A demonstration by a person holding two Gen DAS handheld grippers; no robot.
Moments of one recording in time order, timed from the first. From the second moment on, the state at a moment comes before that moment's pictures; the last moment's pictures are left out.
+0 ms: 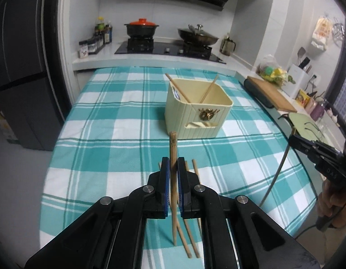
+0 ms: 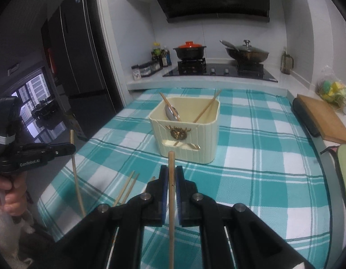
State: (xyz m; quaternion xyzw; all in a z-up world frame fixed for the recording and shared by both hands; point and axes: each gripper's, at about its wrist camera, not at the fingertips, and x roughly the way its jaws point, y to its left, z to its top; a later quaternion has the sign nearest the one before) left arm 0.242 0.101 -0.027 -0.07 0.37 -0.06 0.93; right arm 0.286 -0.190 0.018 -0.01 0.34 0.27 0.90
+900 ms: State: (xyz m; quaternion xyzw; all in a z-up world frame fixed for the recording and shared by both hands) left arm 0.277 0.093 0.082 -0.06 0.25 -0.05 0.96; right arm 0.286 -0.202 0.122 -0.03 0.19 0.24 0.95
